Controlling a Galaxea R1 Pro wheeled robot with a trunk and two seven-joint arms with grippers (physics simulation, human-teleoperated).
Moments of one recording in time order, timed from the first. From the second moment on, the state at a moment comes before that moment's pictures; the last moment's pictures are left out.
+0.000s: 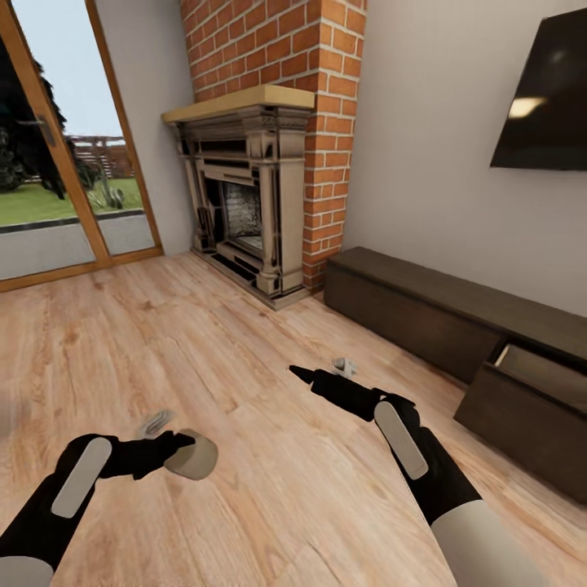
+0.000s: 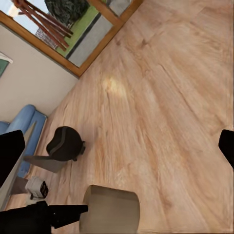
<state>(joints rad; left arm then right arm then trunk) -0.46 0.25 0.07 -1.11 0.90 0.99 0.13 -0.63 0.01 0.25 -1.14 -0.81 0.57 0.28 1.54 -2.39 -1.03</state>
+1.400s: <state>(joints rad) -0.46 0.25 -0.04 -1.16 0.89 0.99 0.14 -0.63 -0.04 0.17 -1.07 -0.85 0.58 0.37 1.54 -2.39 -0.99</state>
